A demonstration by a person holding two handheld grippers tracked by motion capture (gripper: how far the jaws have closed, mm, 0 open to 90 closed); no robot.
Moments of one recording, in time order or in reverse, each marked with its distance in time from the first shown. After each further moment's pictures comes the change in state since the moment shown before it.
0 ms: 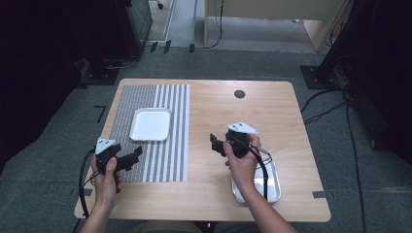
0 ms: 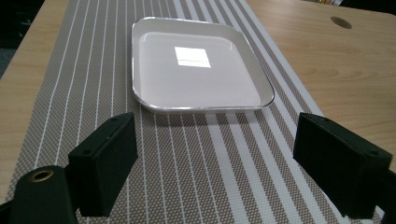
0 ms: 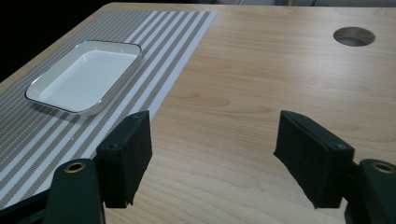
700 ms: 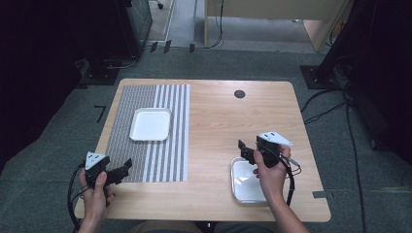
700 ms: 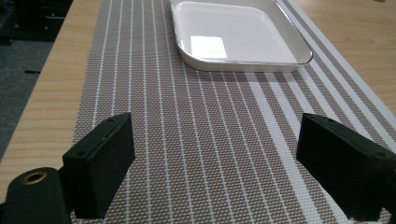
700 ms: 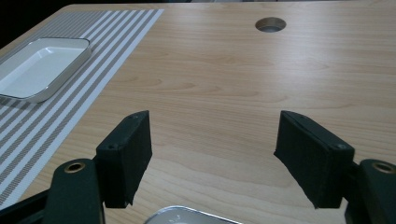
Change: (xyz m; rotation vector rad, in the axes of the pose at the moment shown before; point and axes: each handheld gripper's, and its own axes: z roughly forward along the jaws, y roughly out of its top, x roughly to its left) left arm 0.027 -0.034 -0.021 0.012 0.060 0.018; right arm -0.064 -0.024 -0.049 -0.026 -0.082 0.031
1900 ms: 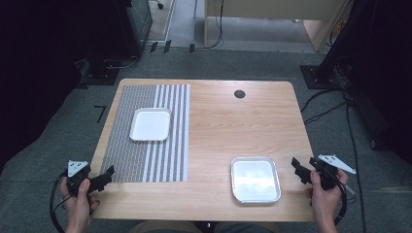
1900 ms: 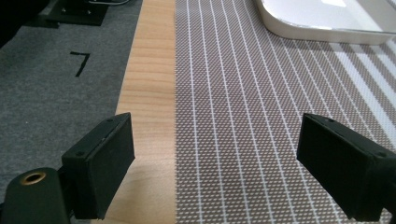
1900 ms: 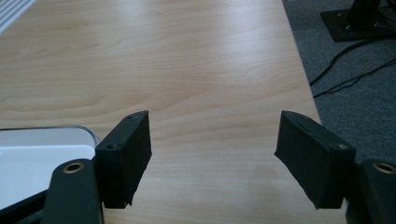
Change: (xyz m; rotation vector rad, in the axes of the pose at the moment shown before) left arm 0.049 -0.022 -0.012 0.041 0.120 -0.021; right arm -0.142 -0.066 -0.072 0.004 -0.190 0.144
